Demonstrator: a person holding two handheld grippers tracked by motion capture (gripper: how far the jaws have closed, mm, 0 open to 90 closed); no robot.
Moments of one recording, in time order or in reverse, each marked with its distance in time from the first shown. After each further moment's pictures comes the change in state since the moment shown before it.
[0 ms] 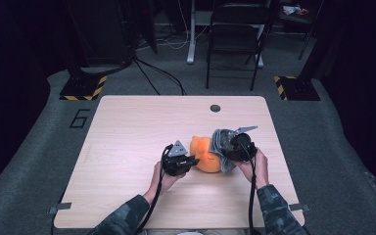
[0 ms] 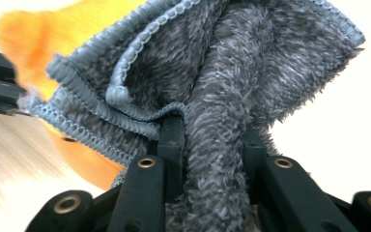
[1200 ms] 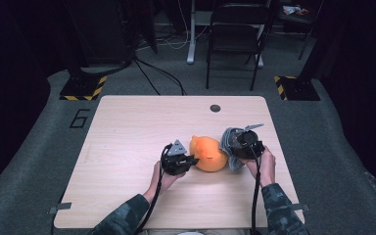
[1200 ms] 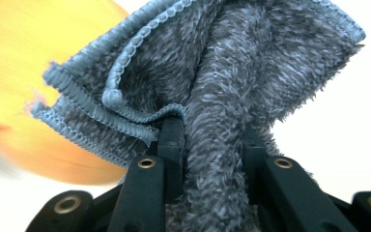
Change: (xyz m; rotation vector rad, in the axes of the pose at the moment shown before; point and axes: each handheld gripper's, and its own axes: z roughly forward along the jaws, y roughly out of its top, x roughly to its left) left arm 0.003 -0.001 0.001 -0.002 -0.001 -0.015; right arm -0.016 -0.001 -0.009 0.041 -0.121 0.054
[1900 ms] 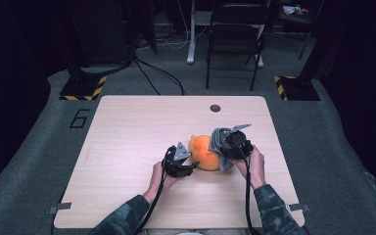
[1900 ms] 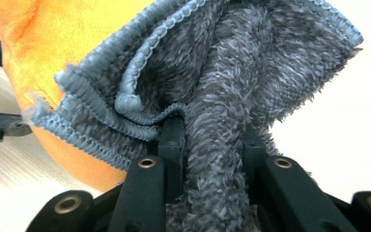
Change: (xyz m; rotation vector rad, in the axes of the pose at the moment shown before) left arm -0.008 -0.003 0.005 0.059 0.133 0.136; right arm 0.027 0.010 0.014 -0.001 0.042 -0.062
